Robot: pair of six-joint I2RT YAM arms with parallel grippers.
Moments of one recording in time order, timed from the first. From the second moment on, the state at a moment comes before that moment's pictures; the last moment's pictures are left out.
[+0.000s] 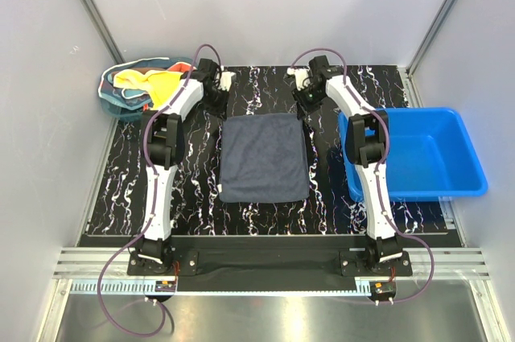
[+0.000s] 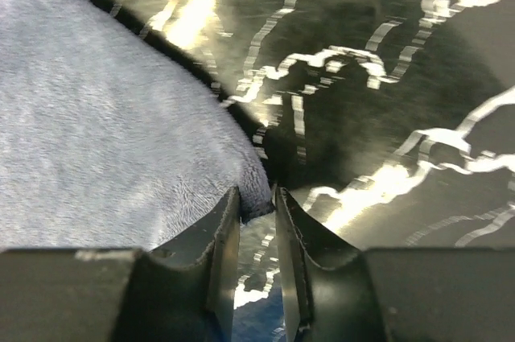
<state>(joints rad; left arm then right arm) -0.20 2.43 2.12 -0.85 0.31 0.13 0.25 2.55 2.31 -0.93 -0.38 -0.34</state>
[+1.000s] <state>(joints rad) -0.20 2.46 2.17 -0.84 0.32 0.16 0.21 2.56 2.37 -0.92 -0.44 -0.40</state>
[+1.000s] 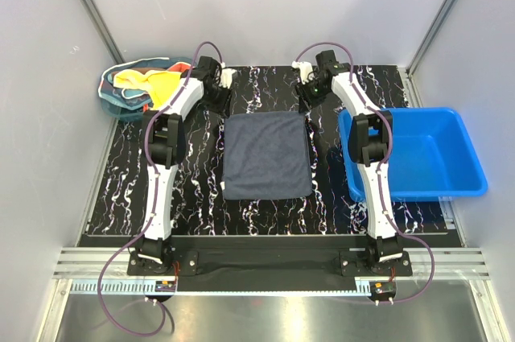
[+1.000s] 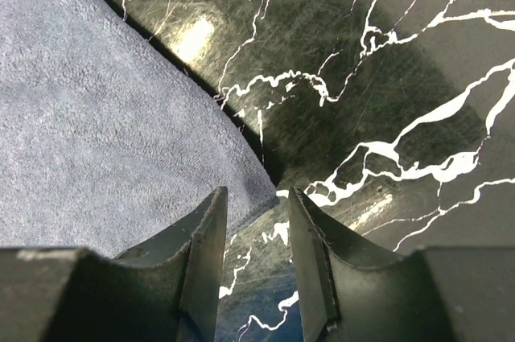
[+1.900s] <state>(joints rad) -0.19 2.48 2.21 -0.89 0.33 0.21 0.21 2.62 2.42 -0.93 -0.44 -0.41</state>
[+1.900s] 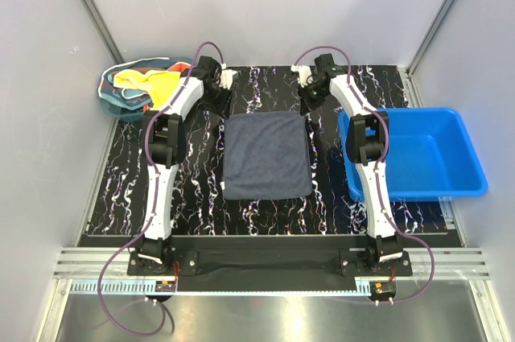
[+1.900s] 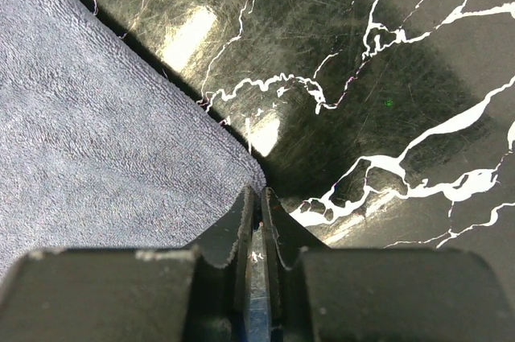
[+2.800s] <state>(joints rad) -0.20 2.44 2.21 -0.68 0.22 0.17 0.18 2.48 2.17 -0.58 -0.40 -0.43</state>
